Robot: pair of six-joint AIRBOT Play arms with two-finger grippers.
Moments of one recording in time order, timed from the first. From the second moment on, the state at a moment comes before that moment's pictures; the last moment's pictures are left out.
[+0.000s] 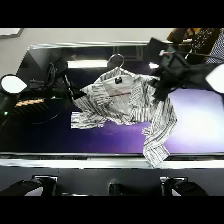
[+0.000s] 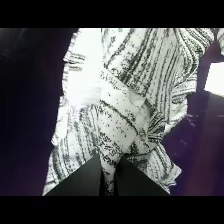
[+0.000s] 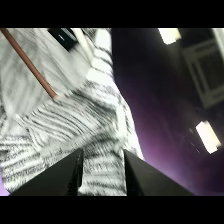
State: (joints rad) left arm -0.22 -1.21 1.29 0.80 -1.05 -0.31; right arm 0.26 -1.06 1.49 -1.37 1.15 0.62
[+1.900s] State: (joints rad) left arm -0.24 -1.07 1.29 0.80 -1.10 -0.33; right arm -0.17 -1.29 1.48 -0.79 1.47 0.14
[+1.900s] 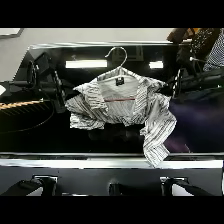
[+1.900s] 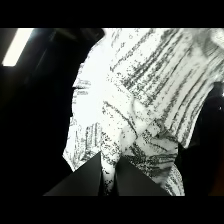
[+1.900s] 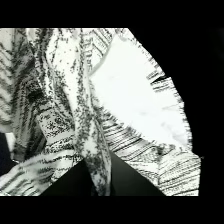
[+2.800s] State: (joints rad) left arm -0.16 -1.06 1.29 0.90 -0.79 -1.02; right arm -0.16 -0.78 1.48 -1.42 1.40 1.10
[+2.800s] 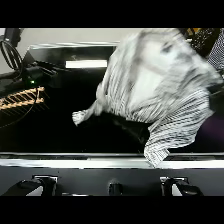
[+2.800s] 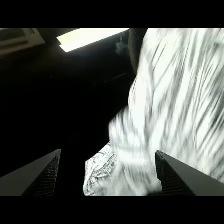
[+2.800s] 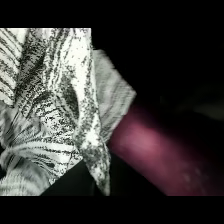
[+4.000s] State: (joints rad) left arm -0.18 -1.05 1.29 0.91 -0.77 -1.14; right arm -0.21 -1.02 1.79 -2.58 1.44 2.10
